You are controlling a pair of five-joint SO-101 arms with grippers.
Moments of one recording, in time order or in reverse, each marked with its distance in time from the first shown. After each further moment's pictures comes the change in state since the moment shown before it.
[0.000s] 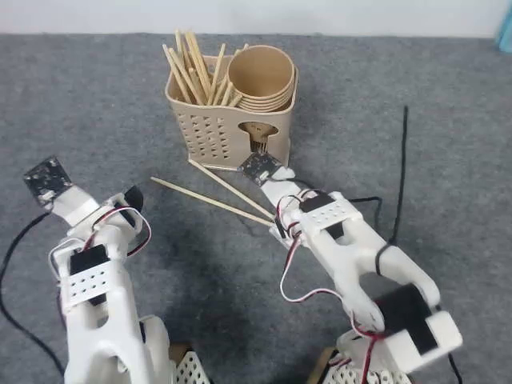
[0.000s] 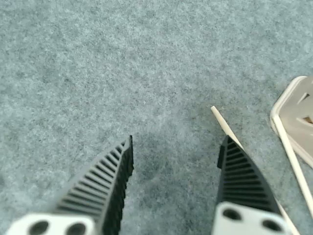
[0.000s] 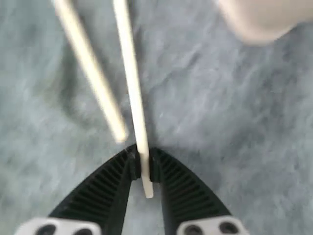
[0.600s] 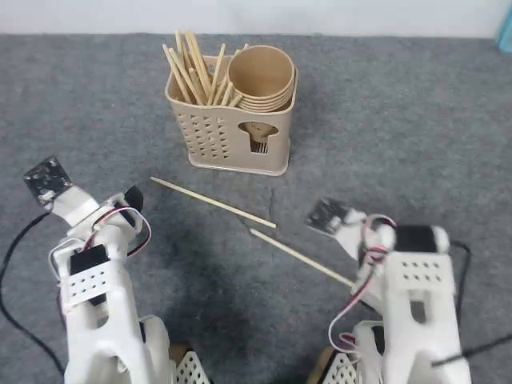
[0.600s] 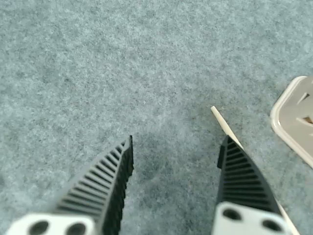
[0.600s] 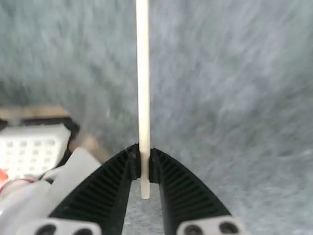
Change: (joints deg) left arm 0.0 0.0 0.0 0.0 0.0; right arm 29.3 -43.3 13.8 47.6 34.6
